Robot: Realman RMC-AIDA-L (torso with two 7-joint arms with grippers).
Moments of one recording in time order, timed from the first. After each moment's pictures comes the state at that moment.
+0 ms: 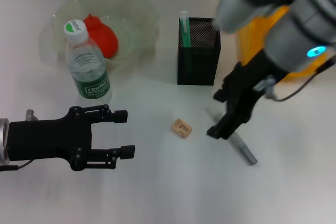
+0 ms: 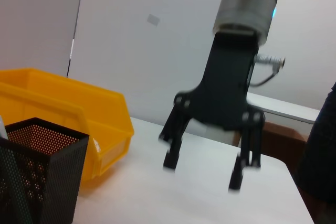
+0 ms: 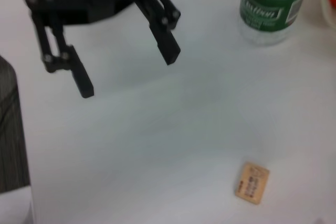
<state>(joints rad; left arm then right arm) -0.42 -1.99 0.86 0.52 1.87 1.77 -1.16 0.80 2.08 -1.48 -1.39 -2.43 -1.78 2.40</state>
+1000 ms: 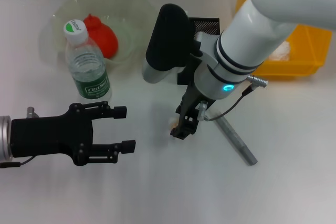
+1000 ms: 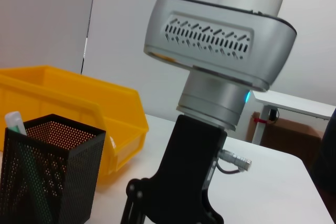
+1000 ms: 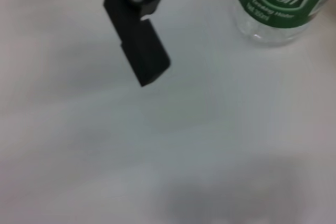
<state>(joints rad) -0.42 -2.00 0.86 0.52 1.87 1.72 -1.15 0.96 2.09 -1.91 -0.94 -2.35 -1.22 2.51</state>
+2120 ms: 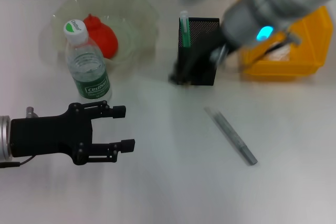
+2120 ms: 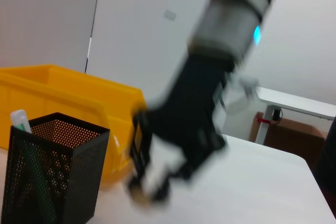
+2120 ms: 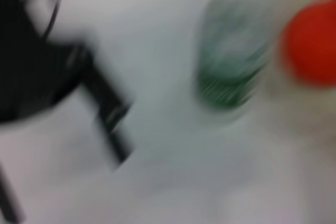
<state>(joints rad) -0.42 -2.00 0.86 0.52 1.87 1.72 -1.15 0.83 2.08 -1.51 -1.24 -2.37 -1.42 2.43</state>
